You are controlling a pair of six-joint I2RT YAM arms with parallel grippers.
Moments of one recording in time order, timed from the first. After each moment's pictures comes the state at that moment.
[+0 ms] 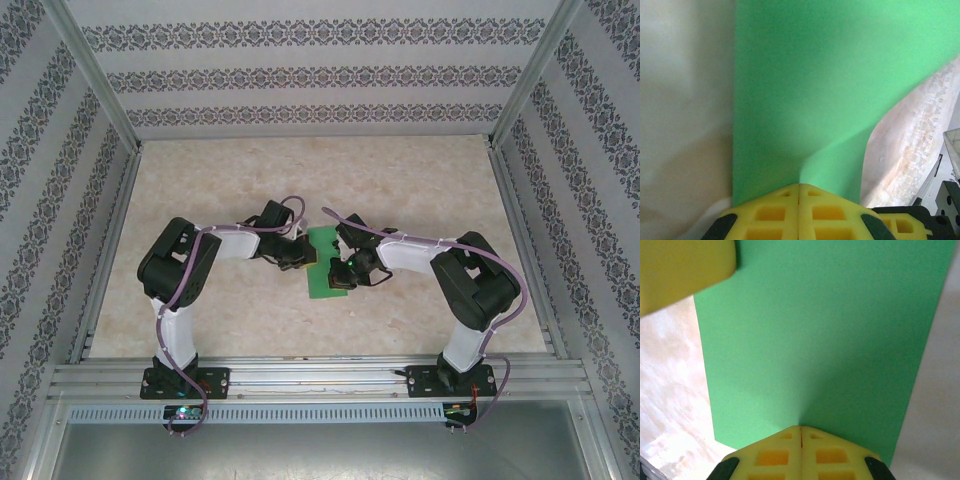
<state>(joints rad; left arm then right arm) -0.45 1.96 1.04 -0.09 0.62 -0.71 0.62 1.77 0.95 -0.45 -0.42 0.60</state>
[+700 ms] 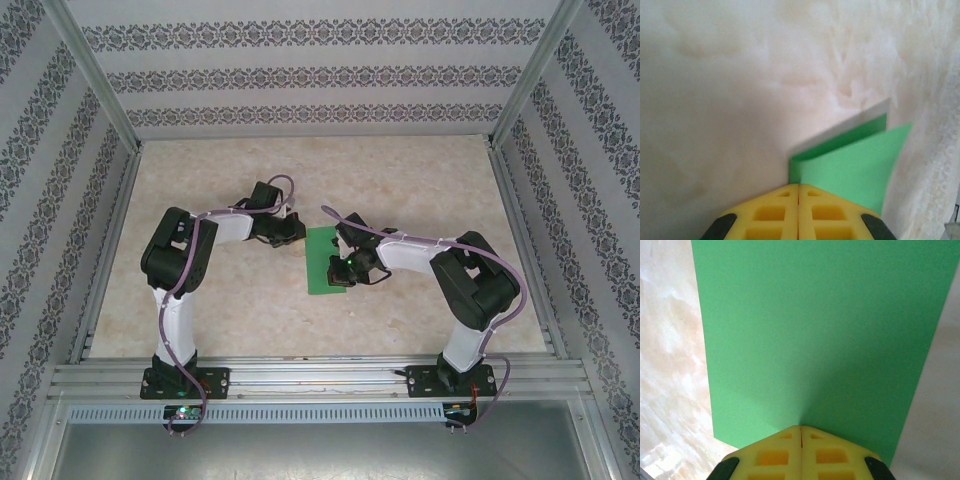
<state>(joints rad) -0.34 2.06 1.21 -0.11 0.54 -0.64 0.62 1.78 0.95 -0.42 -0.40 0.60</state>
